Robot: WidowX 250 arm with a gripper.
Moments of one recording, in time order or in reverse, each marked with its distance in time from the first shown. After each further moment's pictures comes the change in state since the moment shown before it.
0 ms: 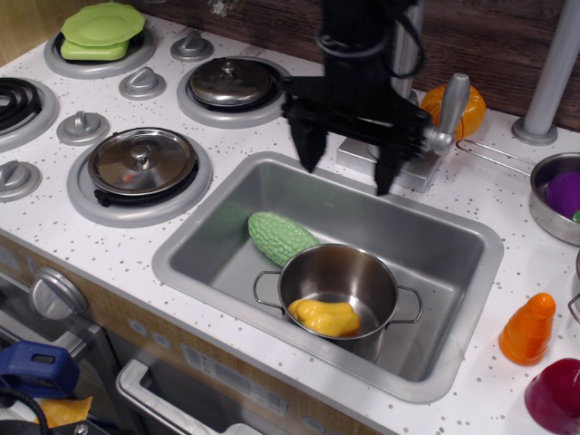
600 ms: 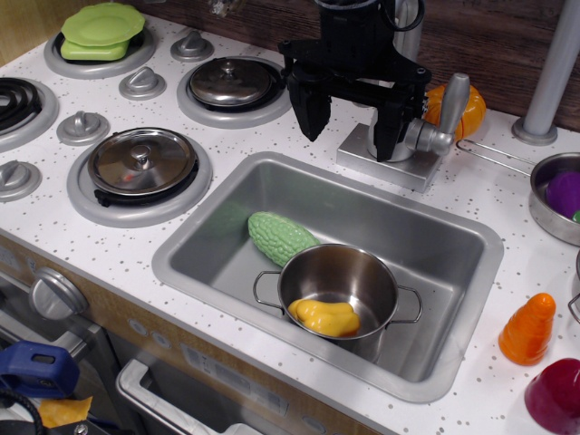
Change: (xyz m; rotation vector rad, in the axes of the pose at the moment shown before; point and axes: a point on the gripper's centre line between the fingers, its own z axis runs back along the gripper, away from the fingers) arm 0.014 0.015 0.015 -0.043 0.030 0.004
